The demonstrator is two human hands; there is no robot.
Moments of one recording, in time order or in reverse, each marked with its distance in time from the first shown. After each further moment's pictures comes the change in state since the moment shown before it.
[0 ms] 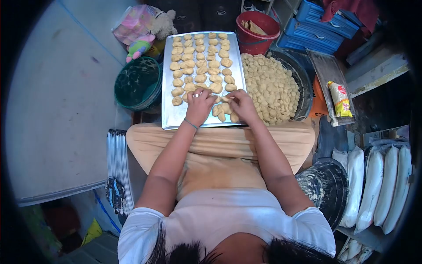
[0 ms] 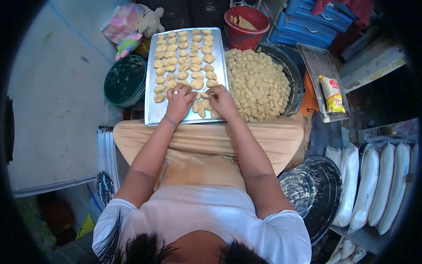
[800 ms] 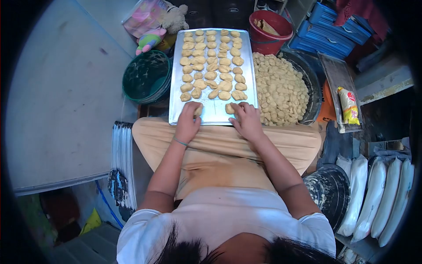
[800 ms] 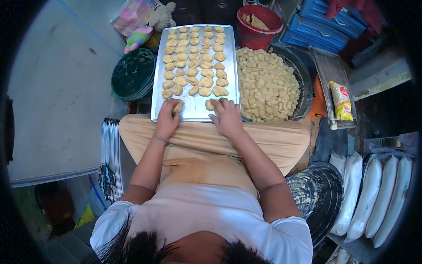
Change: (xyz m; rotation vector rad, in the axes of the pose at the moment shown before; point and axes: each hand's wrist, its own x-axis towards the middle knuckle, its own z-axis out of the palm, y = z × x) left_hand -0.066 -0.010 -0.051 -0.452 -0.011 -0.414; right_hand -0.051 -0.027 0.009 -0.464 -0.043 -0.214
